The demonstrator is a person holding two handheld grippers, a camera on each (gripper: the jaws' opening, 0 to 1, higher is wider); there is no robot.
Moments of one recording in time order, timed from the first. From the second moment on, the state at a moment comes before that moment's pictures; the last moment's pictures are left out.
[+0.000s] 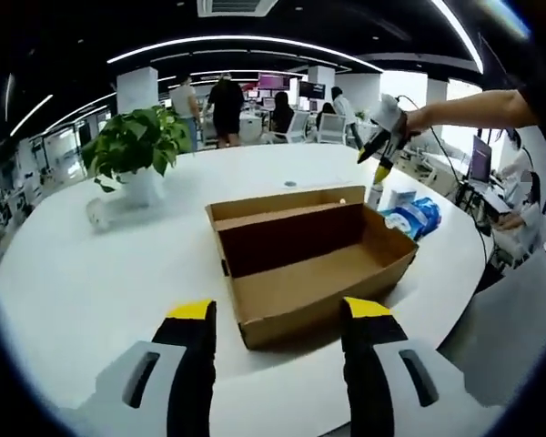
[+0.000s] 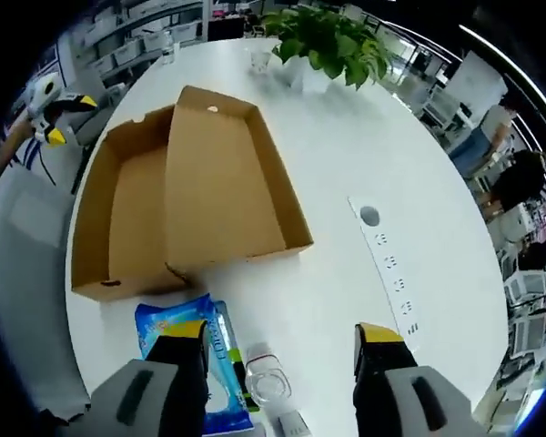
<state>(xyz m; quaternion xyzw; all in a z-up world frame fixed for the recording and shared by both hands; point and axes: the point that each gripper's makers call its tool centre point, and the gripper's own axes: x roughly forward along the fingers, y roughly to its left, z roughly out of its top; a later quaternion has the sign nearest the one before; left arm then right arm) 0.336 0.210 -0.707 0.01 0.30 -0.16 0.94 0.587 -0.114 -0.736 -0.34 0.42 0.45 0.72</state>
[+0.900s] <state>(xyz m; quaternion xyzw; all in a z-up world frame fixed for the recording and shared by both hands) 0.359 0.236 -0.758 -0.04 0.36 -0.10 0.92 0.620 -0.070 -0.743 -0.21 0.41 0.34 0.82</state>
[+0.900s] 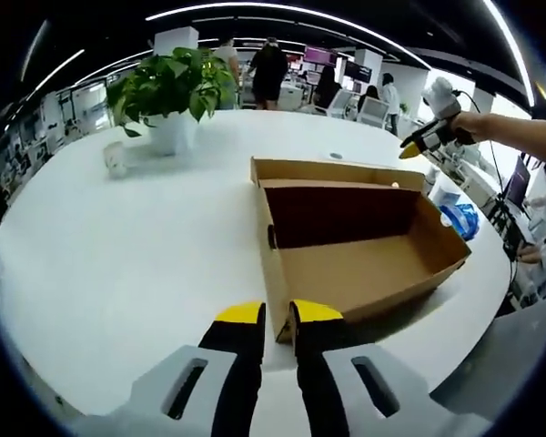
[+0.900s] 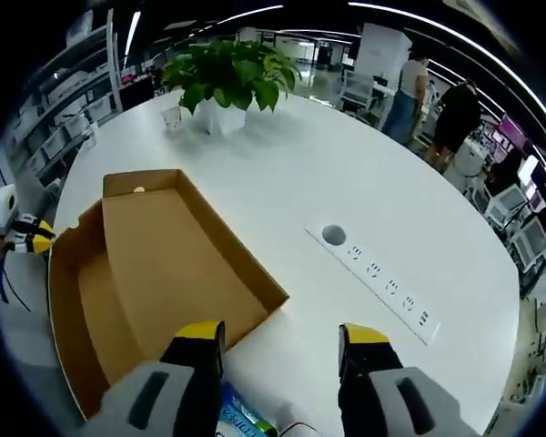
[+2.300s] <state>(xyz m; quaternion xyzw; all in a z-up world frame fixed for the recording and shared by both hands) 0.368 0.232 -0.773 -0.08 0.39 -0.06 0.92 0.621 -0.055 -0.817 -0.06 0.52 0.25 0.81</state>
